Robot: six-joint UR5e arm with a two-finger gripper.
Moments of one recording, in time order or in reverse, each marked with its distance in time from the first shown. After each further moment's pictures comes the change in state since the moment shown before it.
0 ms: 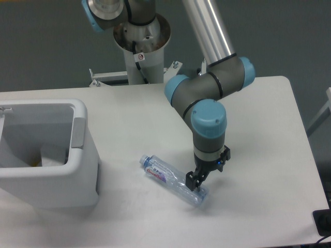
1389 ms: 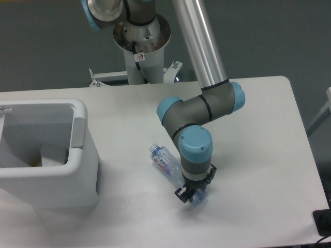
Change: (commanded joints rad) arm -0.034 -0.066 0.018 0.017 0.009 0.003
